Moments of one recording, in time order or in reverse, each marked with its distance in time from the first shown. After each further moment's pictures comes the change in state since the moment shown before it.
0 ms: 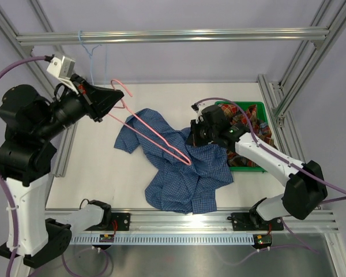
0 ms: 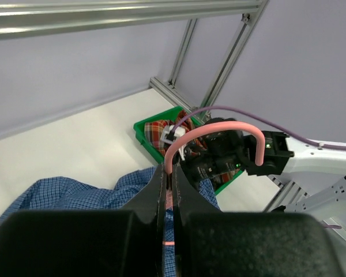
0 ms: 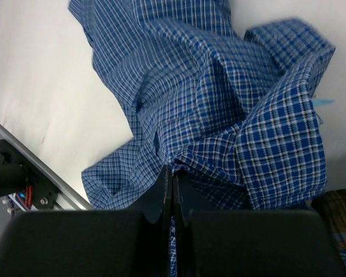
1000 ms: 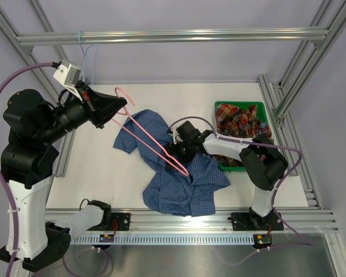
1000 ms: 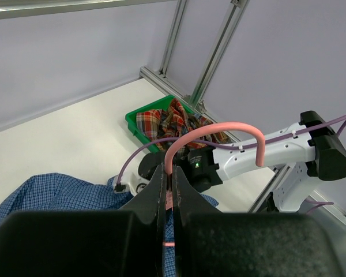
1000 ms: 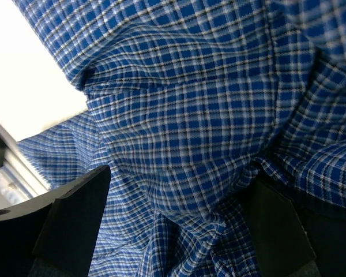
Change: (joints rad) left arm 0.000 -0.053 -0.077 0.006 0.058 0.025; right arm 0.108 0.412 -0.003 0.089 -0.179 -0.098
